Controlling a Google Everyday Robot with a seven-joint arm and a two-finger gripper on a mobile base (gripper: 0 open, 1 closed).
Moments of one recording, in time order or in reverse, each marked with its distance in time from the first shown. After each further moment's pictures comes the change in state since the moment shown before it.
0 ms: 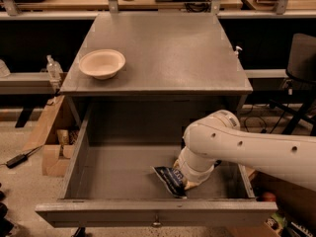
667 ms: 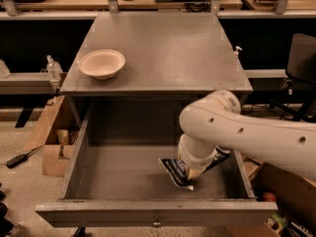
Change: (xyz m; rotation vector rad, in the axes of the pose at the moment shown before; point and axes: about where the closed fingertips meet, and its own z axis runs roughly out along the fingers) arm 0.002 -0.018 -0.051 0.013 0.084 -0.029
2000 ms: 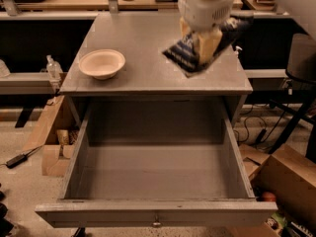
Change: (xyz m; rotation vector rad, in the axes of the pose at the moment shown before) arm 0.029 -0.135 -0.319 0.145 0.195 -0.136
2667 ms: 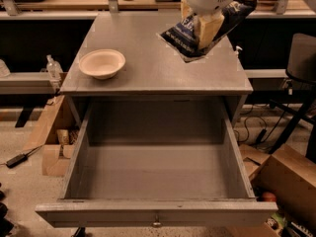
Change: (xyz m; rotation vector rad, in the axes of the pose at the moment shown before) arm 0.010 -0.021 -0.029 0.098 -0.002 0.019
